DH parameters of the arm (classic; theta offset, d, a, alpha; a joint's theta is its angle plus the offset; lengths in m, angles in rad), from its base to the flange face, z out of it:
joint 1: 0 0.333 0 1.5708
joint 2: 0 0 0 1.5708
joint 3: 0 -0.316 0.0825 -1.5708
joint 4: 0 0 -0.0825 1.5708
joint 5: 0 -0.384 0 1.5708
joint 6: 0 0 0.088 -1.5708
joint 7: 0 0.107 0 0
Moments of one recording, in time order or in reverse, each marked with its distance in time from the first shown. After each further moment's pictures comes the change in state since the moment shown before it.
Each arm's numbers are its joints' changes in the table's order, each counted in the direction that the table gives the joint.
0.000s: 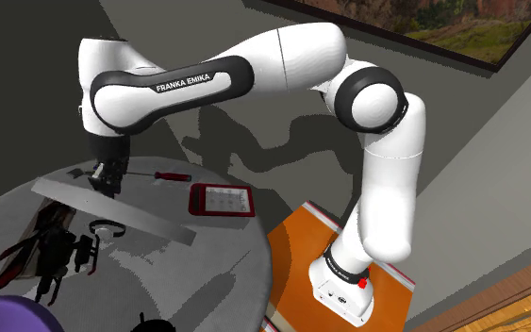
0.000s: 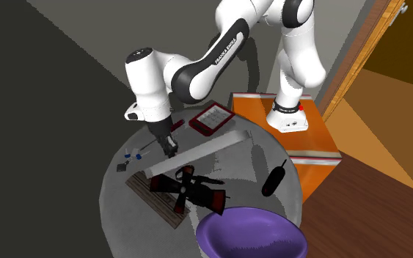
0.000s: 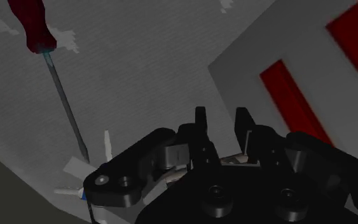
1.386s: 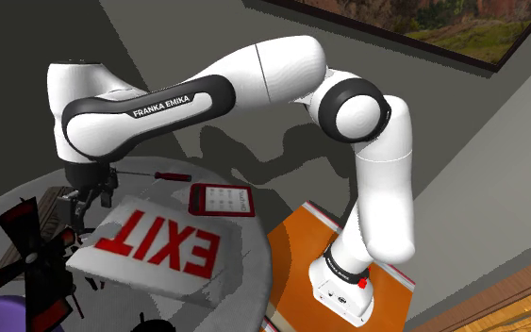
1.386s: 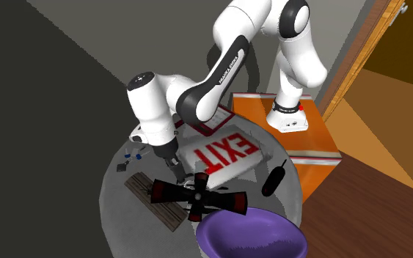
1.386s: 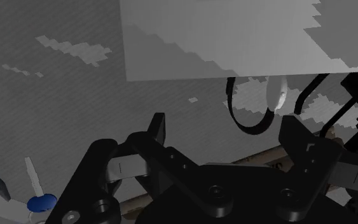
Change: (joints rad) arm 0.086 -0.105 -0.005 0.071 -0.002 -0.007 0.171
